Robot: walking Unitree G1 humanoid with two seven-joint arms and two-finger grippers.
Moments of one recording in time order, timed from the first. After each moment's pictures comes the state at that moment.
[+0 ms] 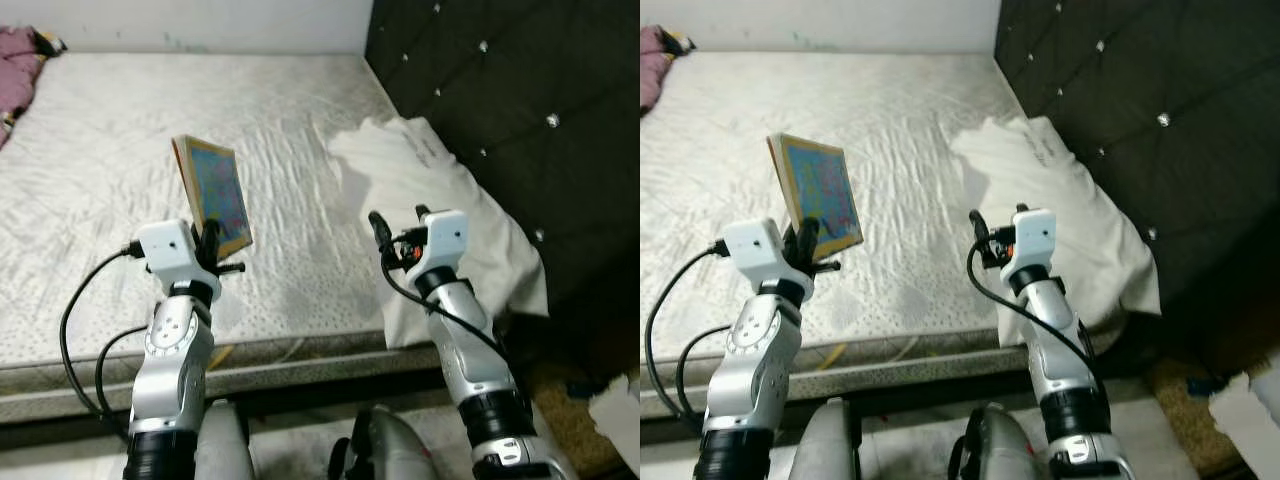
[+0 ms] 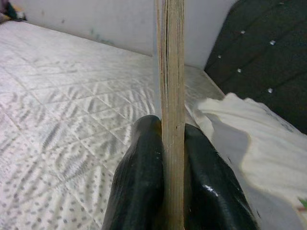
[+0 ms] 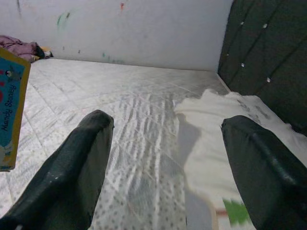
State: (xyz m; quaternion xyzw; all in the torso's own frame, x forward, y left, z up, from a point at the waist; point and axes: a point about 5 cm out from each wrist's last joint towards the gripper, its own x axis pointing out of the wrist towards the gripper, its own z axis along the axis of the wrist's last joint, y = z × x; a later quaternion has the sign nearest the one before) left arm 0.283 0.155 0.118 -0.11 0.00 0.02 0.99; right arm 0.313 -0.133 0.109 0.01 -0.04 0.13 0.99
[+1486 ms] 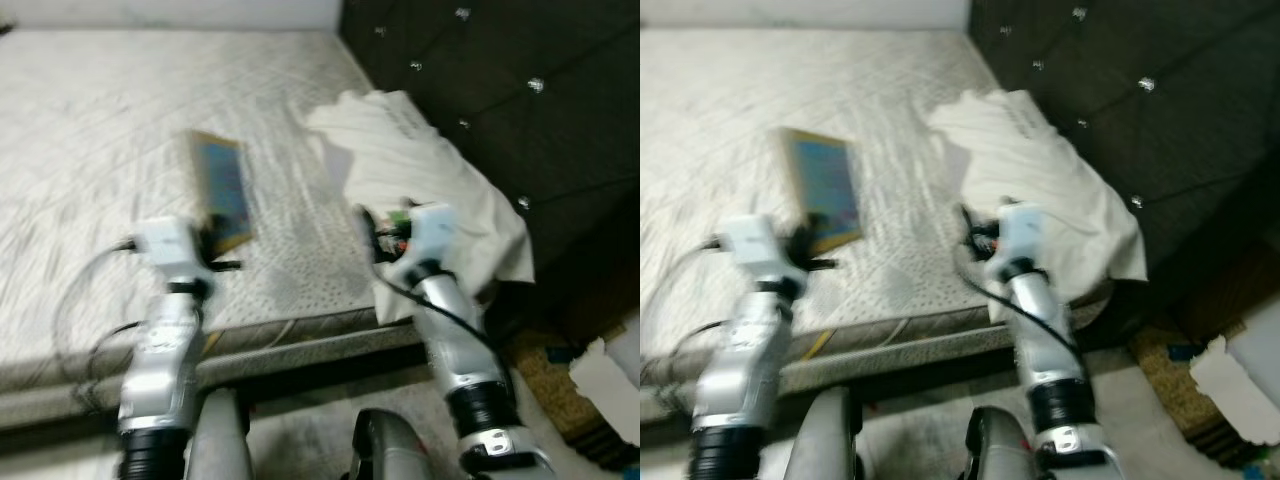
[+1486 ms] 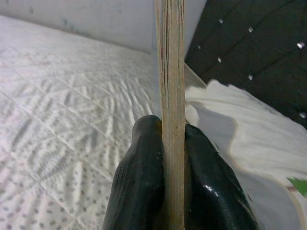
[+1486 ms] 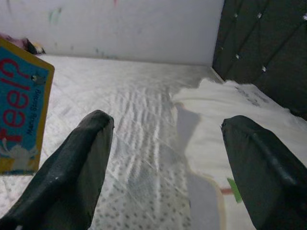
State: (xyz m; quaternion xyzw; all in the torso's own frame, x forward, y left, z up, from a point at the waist) left arm 0.283 0.162 0.122 -0.11 -0.02 0.00 0.99; right arm 0.318 -0.114 0.116 0.02 -0.05 0.15 0.99
